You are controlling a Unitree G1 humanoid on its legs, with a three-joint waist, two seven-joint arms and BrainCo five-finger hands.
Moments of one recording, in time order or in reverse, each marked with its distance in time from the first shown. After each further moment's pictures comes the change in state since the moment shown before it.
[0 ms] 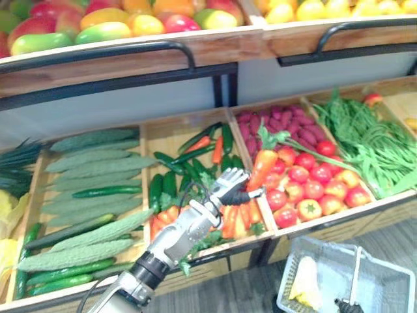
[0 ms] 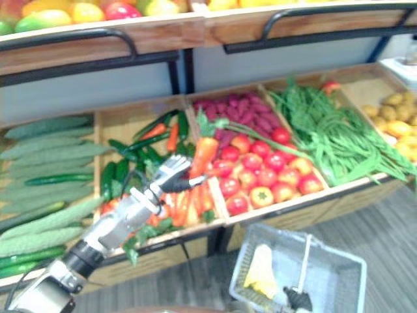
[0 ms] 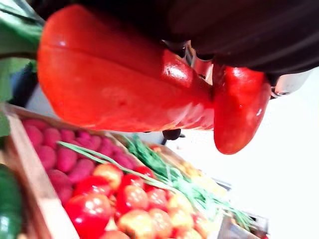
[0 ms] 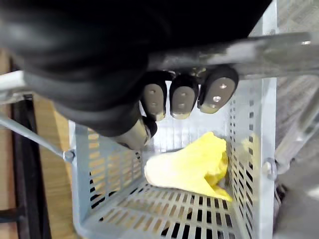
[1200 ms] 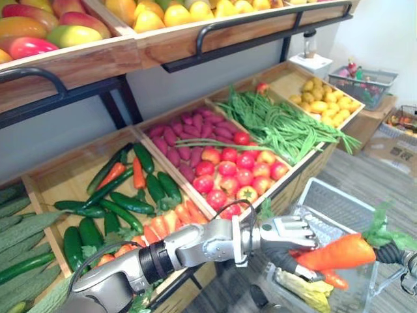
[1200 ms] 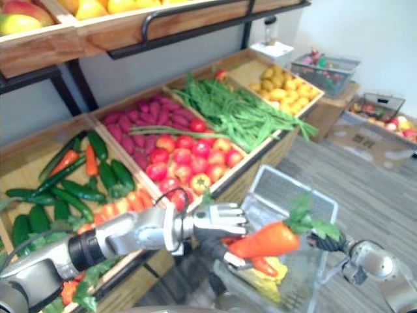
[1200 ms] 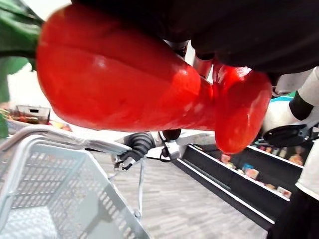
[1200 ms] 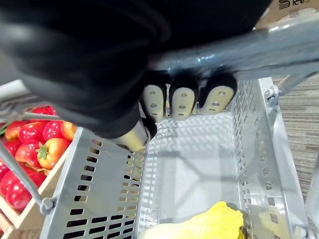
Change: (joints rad) left arm -0.258 0.112 -0.478 -0.256 -0.273 -0.133 -0.253; right arm 0.072 -0.789 0.388 -0.651 -0.078 -0.066 0.407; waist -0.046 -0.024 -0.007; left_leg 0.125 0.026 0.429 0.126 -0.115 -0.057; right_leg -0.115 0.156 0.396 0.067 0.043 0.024
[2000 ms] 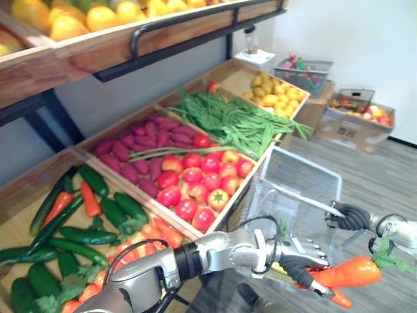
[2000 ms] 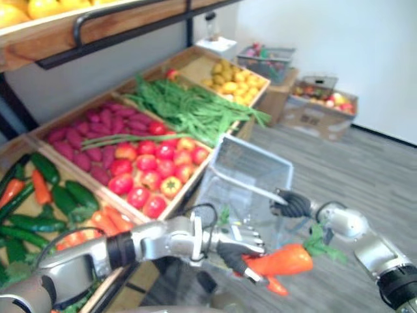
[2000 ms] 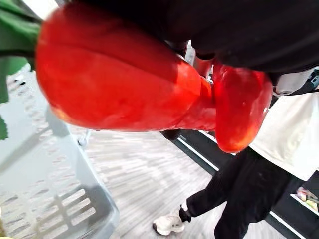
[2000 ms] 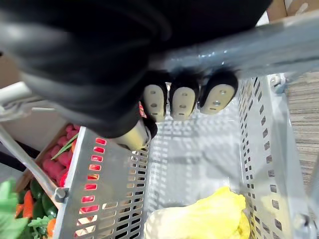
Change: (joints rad) left arm -0.051 -0.256 -0.146 0.375 -0.005 0.006 -0.063; right arm -0.287 -0.041 0.208 -0.215 0.176 0.026 0.046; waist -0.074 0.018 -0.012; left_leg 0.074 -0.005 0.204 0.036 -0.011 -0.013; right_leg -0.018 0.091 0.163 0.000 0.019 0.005
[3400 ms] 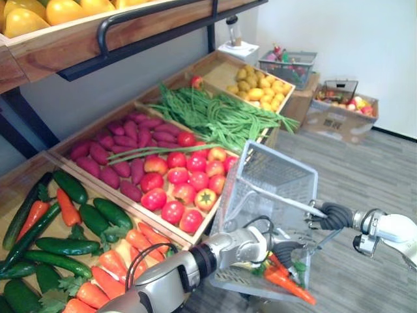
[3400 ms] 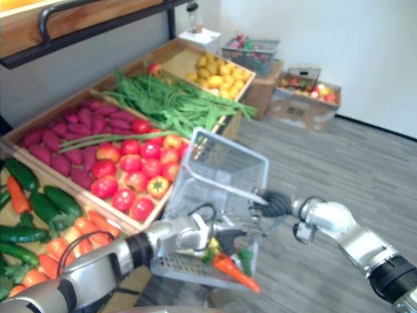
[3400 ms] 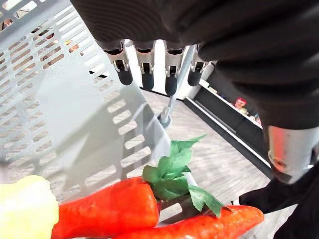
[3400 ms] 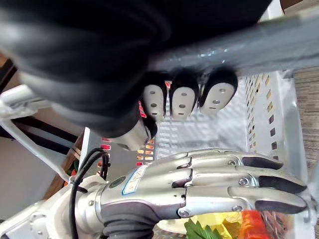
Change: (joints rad) left arm 0.015 -0.157 0.084 0.425 0.183 0.063 0.097; right arm -0.045 -0.039 0.123 -0.124 0.130 0.009 0.045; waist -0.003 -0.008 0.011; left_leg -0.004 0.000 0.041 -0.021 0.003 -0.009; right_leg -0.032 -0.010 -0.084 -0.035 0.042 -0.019
